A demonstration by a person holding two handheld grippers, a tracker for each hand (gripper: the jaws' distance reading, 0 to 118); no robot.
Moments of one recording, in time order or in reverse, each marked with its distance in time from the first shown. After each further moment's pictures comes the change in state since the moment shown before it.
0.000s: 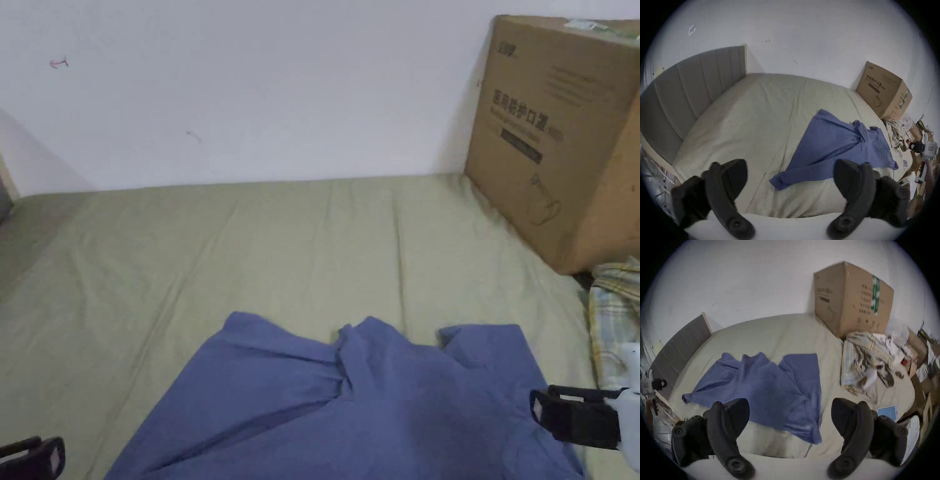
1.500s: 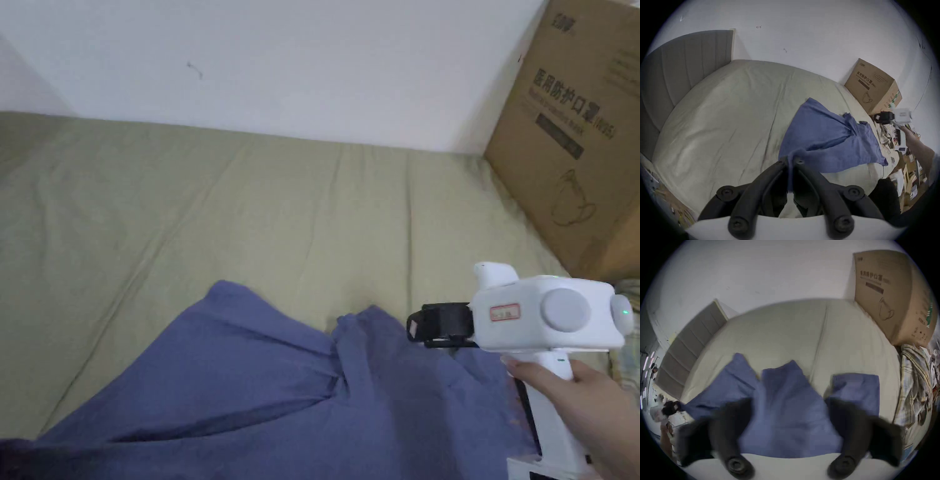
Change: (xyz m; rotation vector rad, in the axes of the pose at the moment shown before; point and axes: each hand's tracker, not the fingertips) left arm -0.044 -0.025 -0.085 -0.087 -0.157 0.047; right arm -0.053 0.114 -0.242 -0.309 0.212 0.050
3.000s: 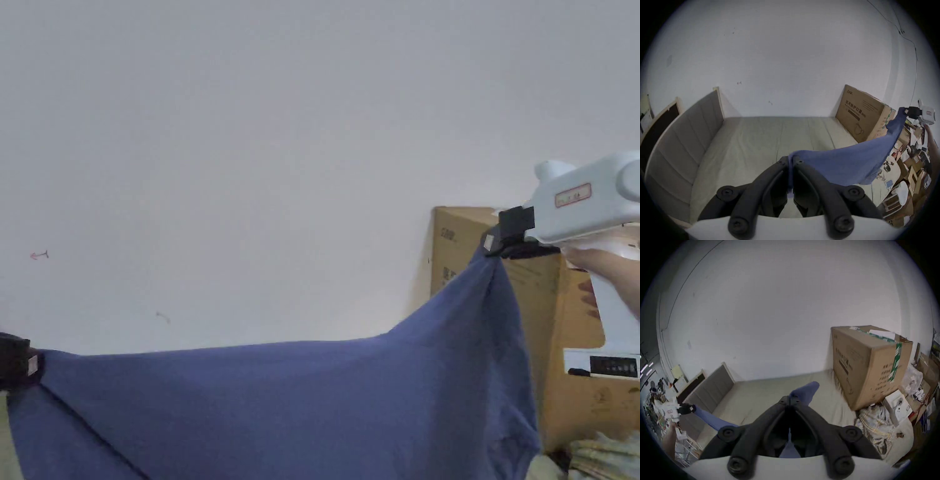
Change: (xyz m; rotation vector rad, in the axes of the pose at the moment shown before) left arm 0.135 0.304 0.093 0.257 0.011 -0.202; right arm 0.041 0.153 0.384 0.631 -0.011 -0.094
